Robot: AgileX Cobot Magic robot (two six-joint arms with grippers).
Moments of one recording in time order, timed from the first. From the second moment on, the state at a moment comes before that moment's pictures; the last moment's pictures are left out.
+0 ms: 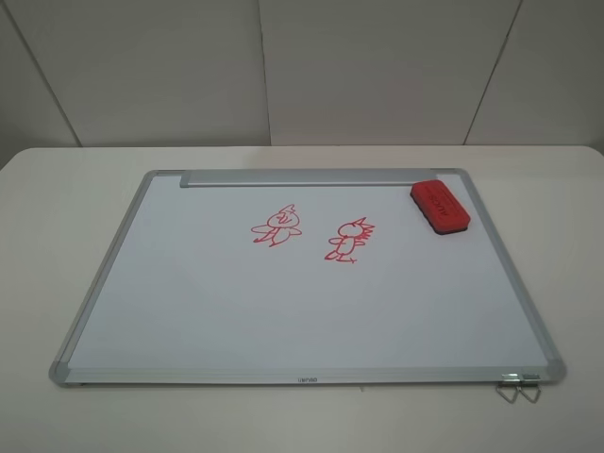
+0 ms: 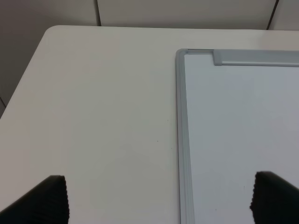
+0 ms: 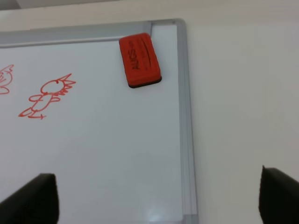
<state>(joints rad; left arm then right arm) 0.02 -0.01 -0.50 0.02 1.05 -0.02 0.08 0.19 -0.52 -0.05 1.06 0.16</state>
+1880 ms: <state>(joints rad) 0.02 -0.01 -0.50 0.02 1.05 -0.02 0.20 1.73 -1.09 -0.07 0.72 0.06</state>
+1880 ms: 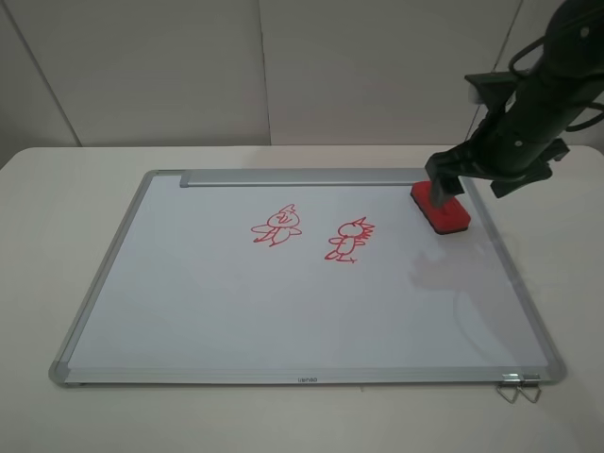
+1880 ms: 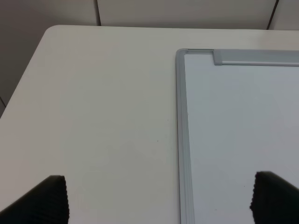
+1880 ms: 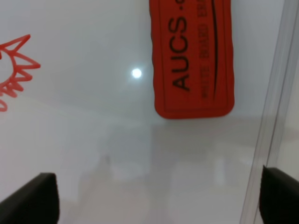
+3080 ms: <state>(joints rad) 0.02 -0.01 -0.50 0.02 1.05 -0.02 0.19 2.10 -1.31 -0.17 0.64 -0.01</state>
